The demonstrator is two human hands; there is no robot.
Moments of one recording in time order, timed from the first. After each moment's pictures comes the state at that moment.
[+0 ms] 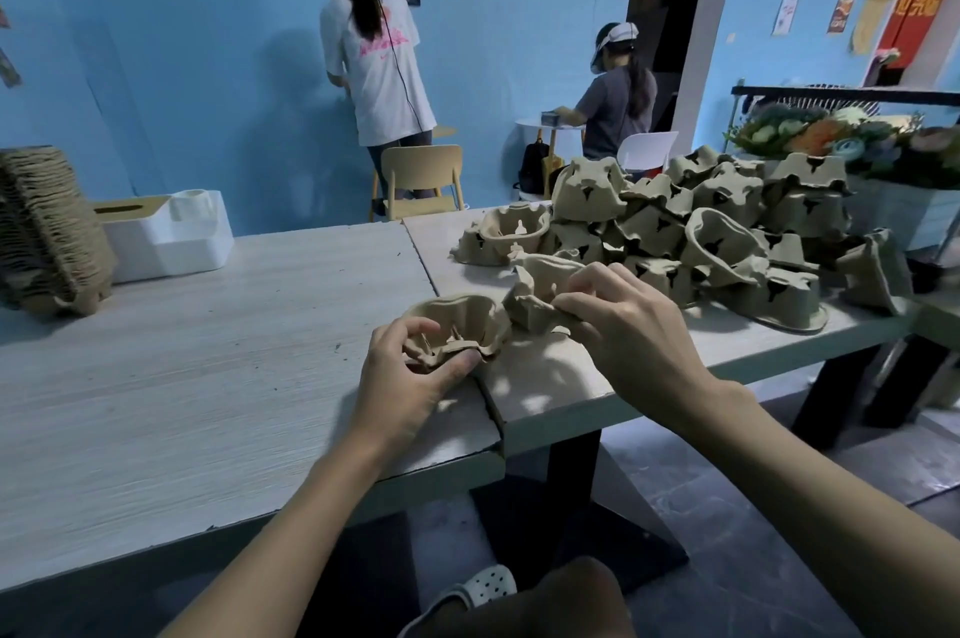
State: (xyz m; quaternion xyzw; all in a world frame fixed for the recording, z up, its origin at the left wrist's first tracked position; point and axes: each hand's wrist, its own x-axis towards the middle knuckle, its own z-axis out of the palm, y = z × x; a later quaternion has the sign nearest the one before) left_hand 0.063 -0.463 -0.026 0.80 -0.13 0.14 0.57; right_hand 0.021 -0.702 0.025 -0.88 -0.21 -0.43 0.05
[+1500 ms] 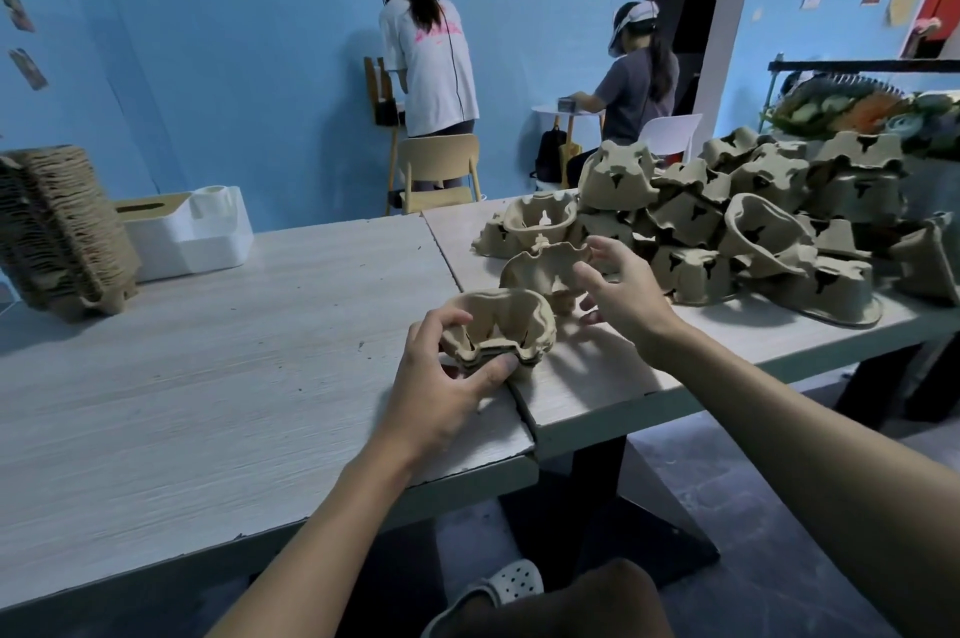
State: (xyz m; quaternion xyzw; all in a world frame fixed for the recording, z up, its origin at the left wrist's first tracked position) left_hand 0.067 -0.463 -0.031 0.80 -0.16 0.10 0.58; right_hand 0.112 -0.701 0.004 -0.81 0.03 -0.21 0.54
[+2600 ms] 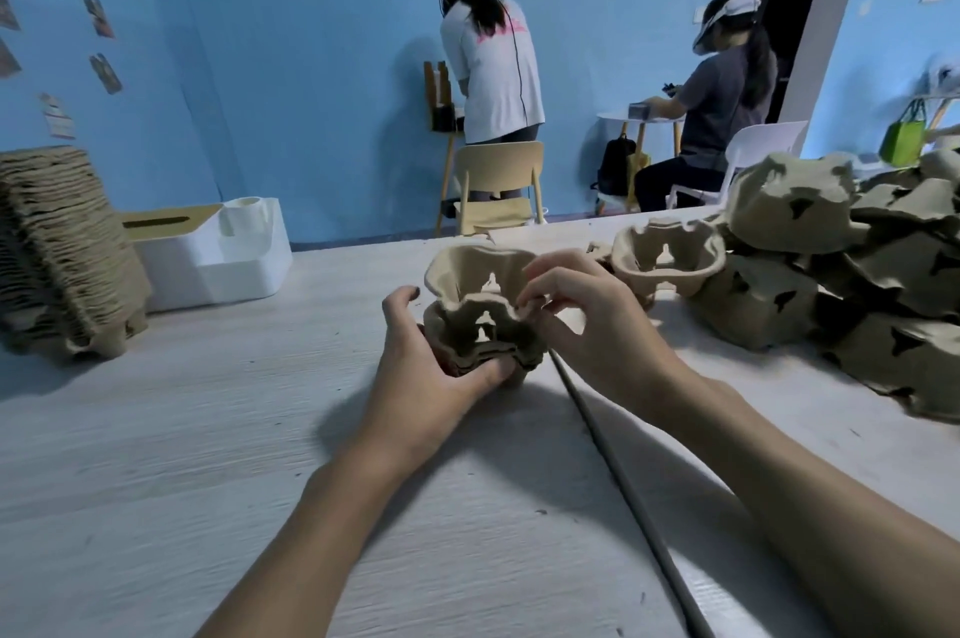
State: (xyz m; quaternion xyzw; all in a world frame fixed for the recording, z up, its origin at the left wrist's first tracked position) left_hand 0.202 -0.403 -0.020 0.84 -0.09 0.15 0.52; right_hand 0.218 -0.593 0.009 -0.82 -0.29 -0.28 0.41
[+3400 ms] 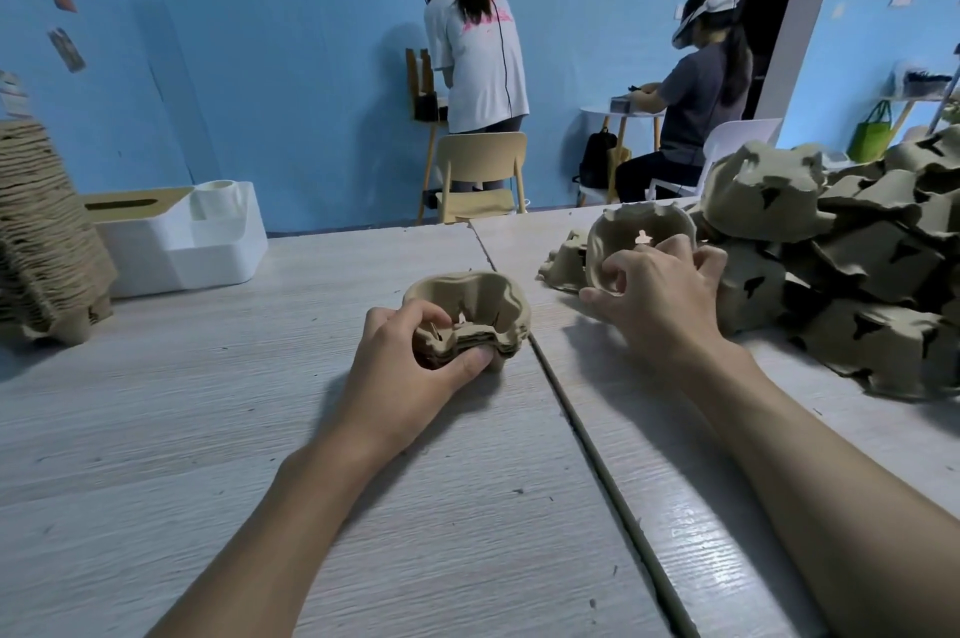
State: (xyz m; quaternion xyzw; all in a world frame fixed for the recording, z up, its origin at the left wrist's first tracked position) left_hand 0.193 -0.403 -0.013 0.88 -0.10 0.13 0.44; right_hand 0.241 -0.652 0.005 -0.95 0.04 -0.30 0.05
